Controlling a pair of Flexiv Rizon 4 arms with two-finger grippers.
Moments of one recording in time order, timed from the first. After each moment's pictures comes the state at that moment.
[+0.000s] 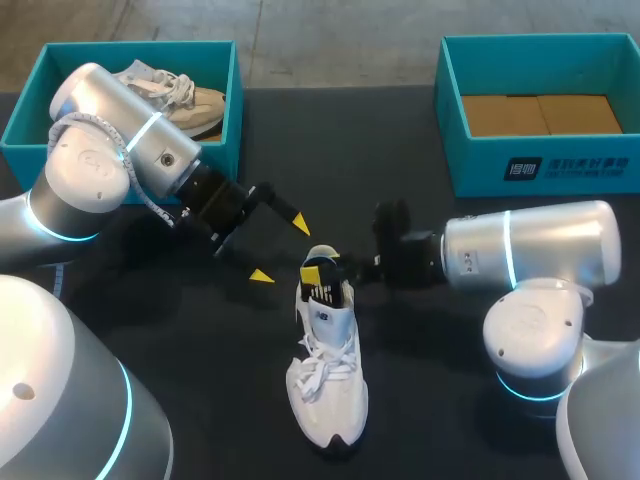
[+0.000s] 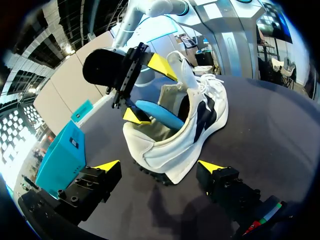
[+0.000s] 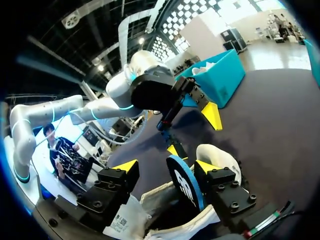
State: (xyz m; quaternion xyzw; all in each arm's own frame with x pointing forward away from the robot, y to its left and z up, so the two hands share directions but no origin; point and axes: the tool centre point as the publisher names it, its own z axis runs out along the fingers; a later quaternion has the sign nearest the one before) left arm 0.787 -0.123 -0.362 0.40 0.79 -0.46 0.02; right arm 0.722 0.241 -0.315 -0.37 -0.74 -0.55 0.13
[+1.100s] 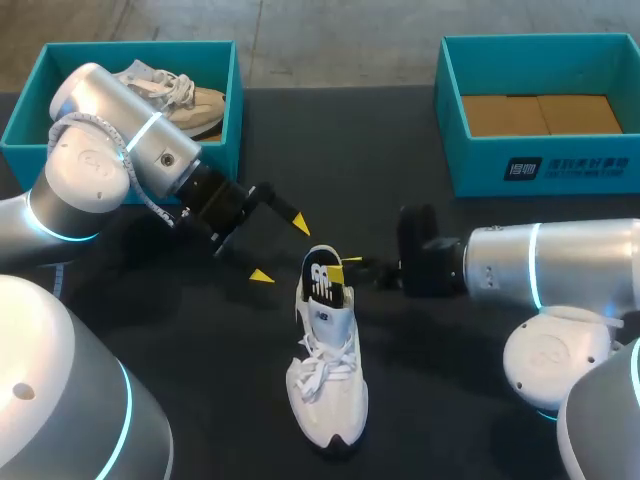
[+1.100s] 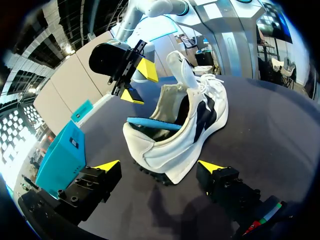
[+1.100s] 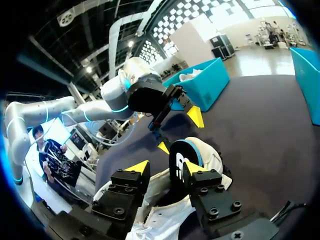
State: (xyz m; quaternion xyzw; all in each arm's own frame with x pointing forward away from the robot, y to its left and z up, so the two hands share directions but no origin) left arm 0.787 -0.123 -0.362 0.40 0.79 -0.46 0.02; right arm 0.715 0.208 -0.309 -0.41 -0.74 -0.53 0.07
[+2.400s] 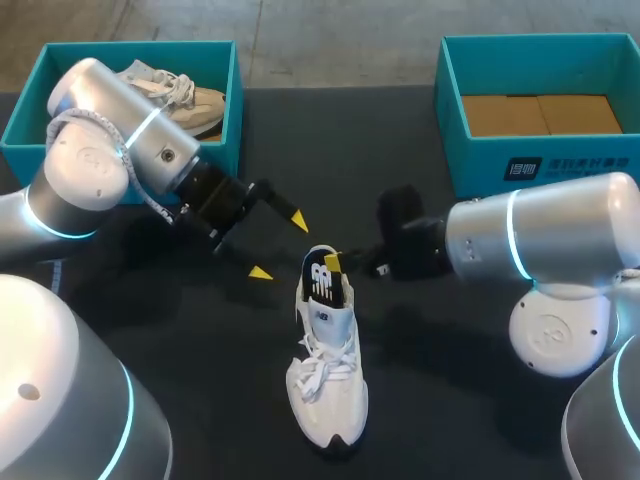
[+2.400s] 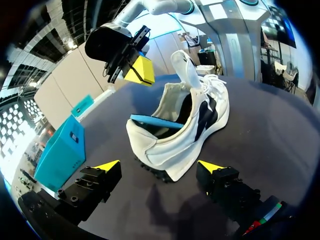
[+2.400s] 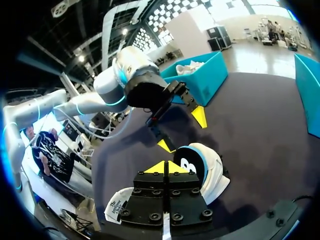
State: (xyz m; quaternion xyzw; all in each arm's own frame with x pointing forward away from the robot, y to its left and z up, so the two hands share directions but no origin) left arm 0.790 -0.119 -0.359 0.38 0.81 -0.45 0.01; right arm 0.718 0.217 -0.295 -0.41 -0.77 -0.48 0.06
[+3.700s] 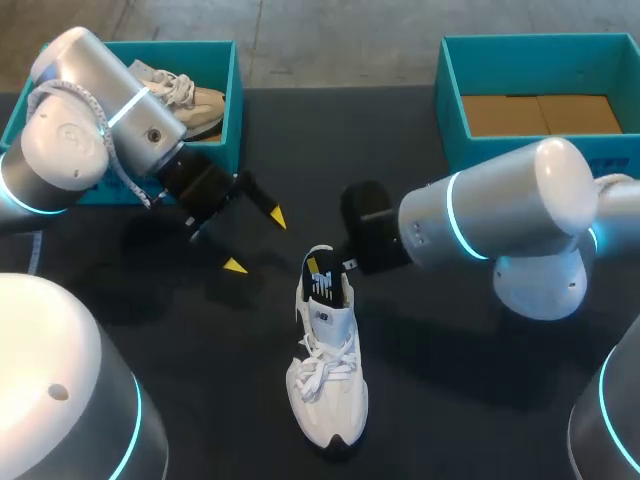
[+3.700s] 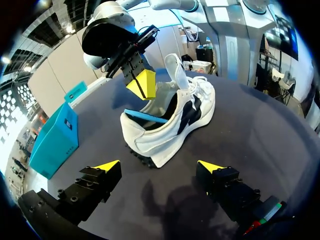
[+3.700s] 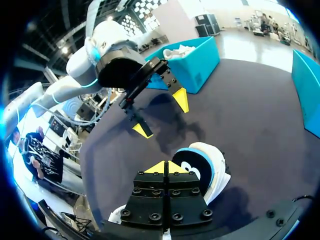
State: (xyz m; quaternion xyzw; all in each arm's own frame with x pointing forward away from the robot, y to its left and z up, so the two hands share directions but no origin) left arm 0.791 -0.081 -0.346 0.37 0.84 -0.39 -0.02; right arm 0.725 0.240 -0.311 -0.46 -0.80 -0.39 0.05
